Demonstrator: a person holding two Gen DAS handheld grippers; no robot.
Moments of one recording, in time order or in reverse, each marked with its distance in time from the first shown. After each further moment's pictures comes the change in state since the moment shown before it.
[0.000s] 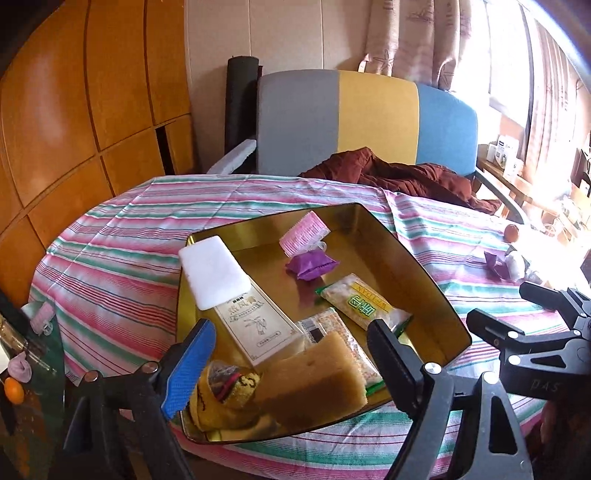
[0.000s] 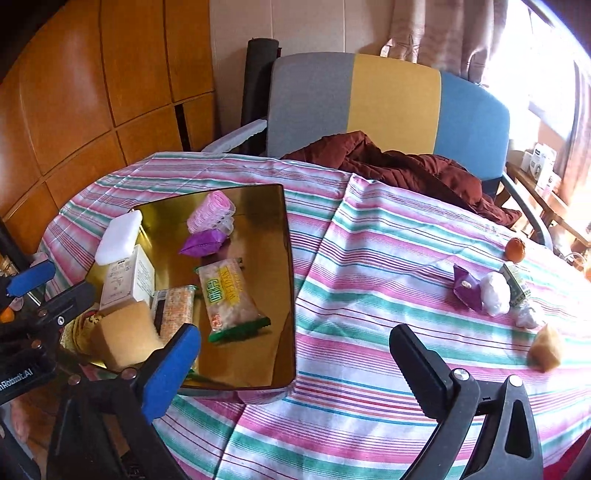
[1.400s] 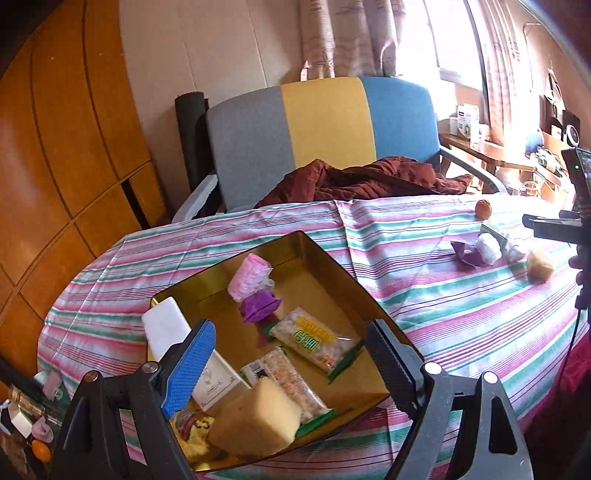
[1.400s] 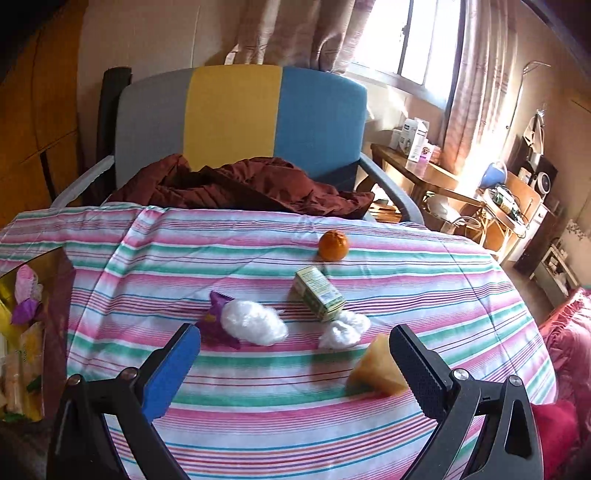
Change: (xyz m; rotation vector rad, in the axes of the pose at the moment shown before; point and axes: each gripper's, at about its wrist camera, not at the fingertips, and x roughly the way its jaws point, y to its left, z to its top) left arm -0.014 -0.079 0.027 0.228 -0.067 -0.011; right arm -0.025 -0.221 0.016 0.216 -0.042 -0.440
